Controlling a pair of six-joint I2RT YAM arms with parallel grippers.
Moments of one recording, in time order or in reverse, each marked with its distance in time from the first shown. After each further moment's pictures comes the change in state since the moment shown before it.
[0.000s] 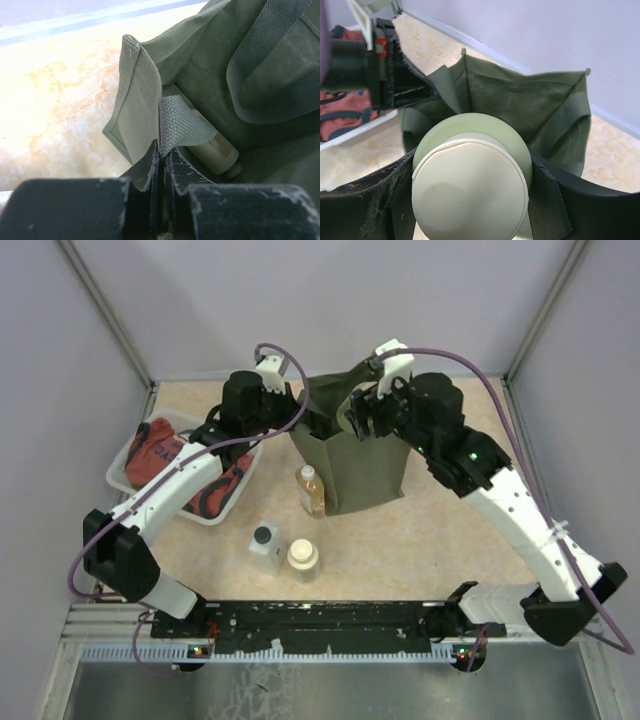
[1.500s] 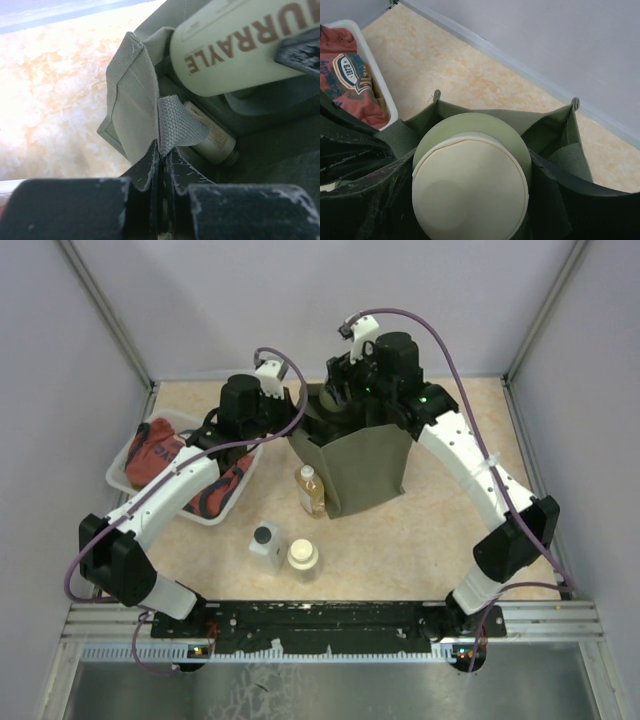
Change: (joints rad) left arm 0.002 -0.031 -0.029 -0.029 0.025 0.002; right arm -0.171 0.447 0.233 0.124 -0.221 -0.035
